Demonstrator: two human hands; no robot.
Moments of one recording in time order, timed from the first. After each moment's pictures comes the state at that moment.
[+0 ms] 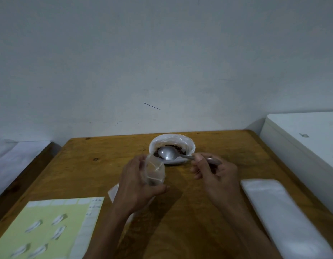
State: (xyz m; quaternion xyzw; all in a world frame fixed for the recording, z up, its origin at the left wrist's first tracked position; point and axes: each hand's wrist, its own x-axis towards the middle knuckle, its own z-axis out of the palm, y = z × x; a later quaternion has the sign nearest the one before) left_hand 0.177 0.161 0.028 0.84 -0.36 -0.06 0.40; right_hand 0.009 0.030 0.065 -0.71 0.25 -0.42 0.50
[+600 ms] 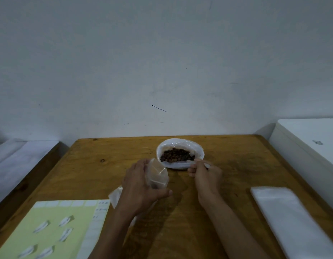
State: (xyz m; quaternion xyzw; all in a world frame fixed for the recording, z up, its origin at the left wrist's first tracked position) left_hand 0.196 0.163 0.015 0.86 -0.34 -0.06 0.38; right_hand 0.087 0.014 0.024 -0.53 0.47 -0.38 0.60
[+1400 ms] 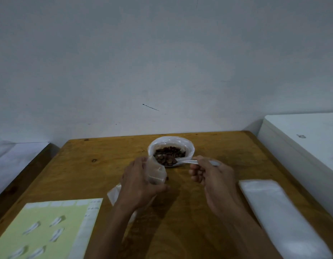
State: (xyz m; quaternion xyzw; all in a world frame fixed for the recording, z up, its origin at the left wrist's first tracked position) left_hand 0.181 0.149 0.023 0.86 -0.34 -0.08 0.36; right_hand 0.019 0.028 0.066 -0.50 0.34 -0.37 0.71
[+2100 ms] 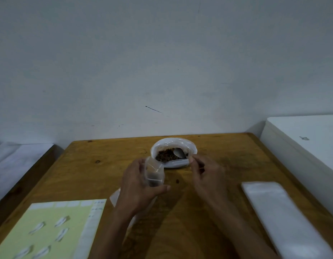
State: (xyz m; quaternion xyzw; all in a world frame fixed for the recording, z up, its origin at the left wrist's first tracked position) left_hand 0.177 0.161 0.027 0.83 -0.34 -0.05 0.43; right_hand 0.042 0.011 0.030 -0.81 0.27 -0.42 0.32
